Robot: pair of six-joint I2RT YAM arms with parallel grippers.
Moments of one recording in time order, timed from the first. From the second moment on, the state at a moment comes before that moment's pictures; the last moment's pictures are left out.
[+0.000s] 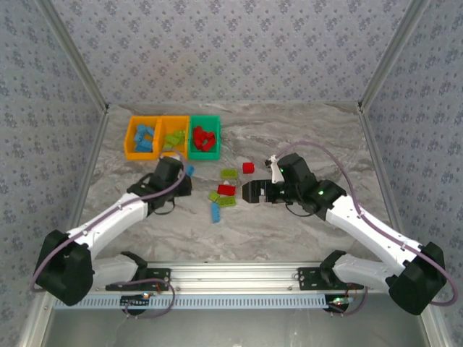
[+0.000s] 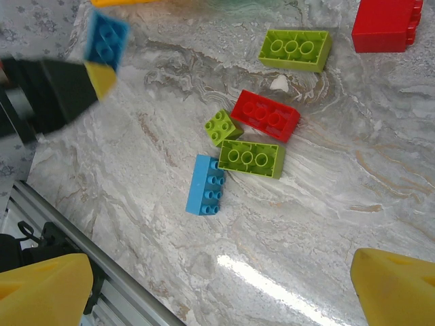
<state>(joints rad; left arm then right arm) -0.46 1.20 0.75 -0.38 -0.13 -0.54 0.68 1.08 0.88 -0.53 -0.26 0.57</state>
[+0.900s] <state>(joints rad) 0.01 1.85 1.55 -0.48 0.03 -0.45 0.71 0.91 0.86 -0.58 -0.21 0.58</state>
